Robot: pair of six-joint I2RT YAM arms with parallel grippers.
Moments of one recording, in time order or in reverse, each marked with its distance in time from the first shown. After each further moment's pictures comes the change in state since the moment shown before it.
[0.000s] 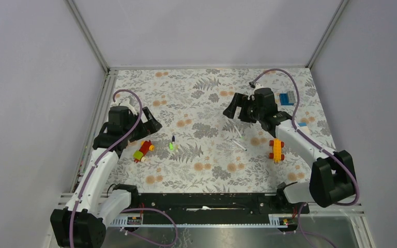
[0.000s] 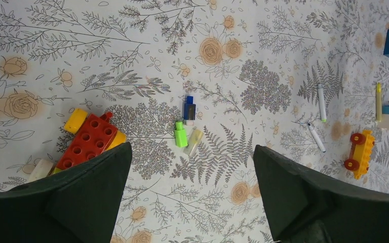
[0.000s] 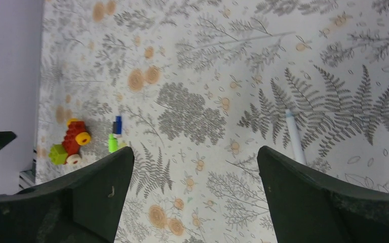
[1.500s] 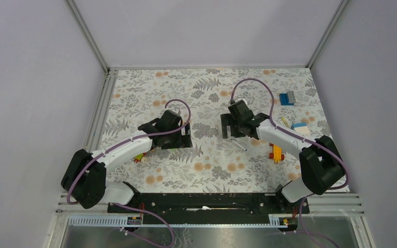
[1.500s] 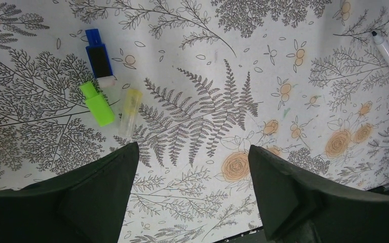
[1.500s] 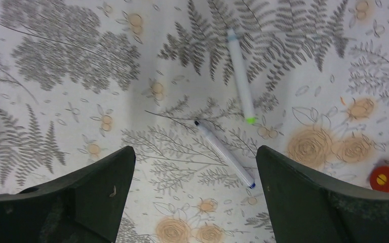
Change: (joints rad) left arm -0.528 0.423 0.057 0.056 -0.189 -0.129; right arm 0.237 0.185 0.082 -0.319 0.407 -0.144
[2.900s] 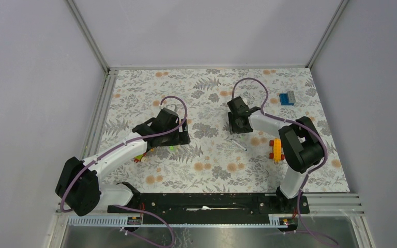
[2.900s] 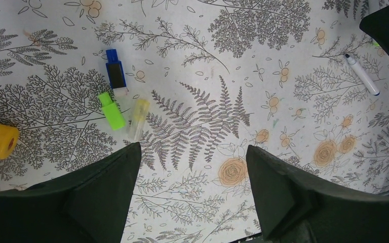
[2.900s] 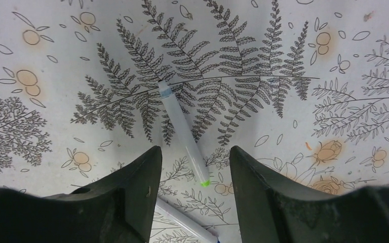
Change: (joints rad) left arm 0.000 -0.082 0.010 -0.009 -0.066 0.000; right arm -0.090 0.241 0.069 0.026 0.101 -0.068
